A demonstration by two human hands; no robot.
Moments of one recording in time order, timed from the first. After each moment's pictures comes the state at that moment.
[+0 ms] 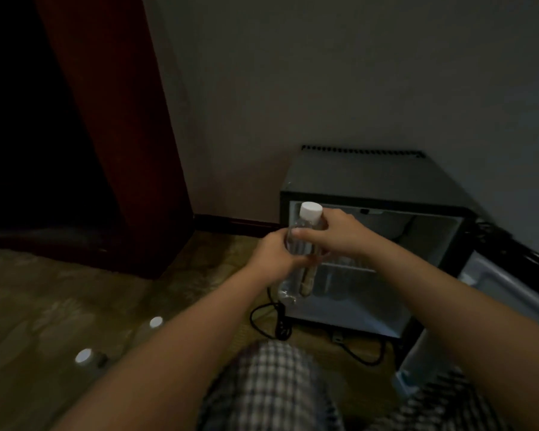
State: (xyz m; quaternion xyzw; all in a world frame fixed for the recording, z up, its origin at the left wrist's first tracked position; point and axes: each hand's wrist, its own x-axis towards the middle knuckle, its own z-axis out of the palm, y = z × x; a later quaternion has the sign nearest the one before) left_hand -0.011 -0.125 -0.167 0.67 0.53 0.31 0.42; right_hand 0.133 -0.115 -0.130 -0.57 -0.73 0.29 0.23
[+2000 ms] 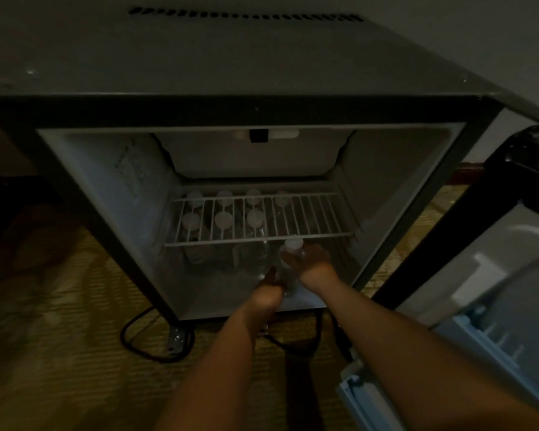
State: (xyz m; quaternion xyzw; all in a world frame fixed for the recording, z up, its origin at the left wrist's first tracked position) left_hand 0.198 0.015 -0.448 0.49 0.56 0.12 0.65; right_hand 0.300 0.024 -0.422 -0.80 -0.46 0.33 0.19
